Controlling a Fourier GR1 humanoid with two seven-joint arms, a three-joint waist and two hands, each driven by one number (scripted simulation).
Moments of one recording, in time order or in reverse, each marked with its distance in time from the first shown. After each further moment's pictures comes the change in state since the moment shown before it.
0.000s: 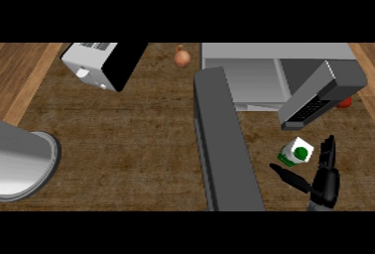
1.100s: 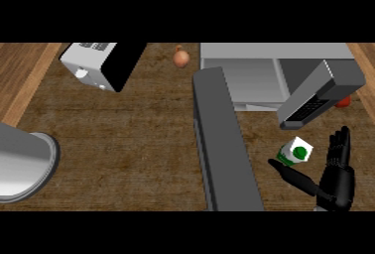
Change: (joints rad) left arm -0.069 0.017 -0.014 -0.003 -0.023 0.044 0.030; right arm 0.221 0.058 0.202 -0.675 0.131 -0.118 0.470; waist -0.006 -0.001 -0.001
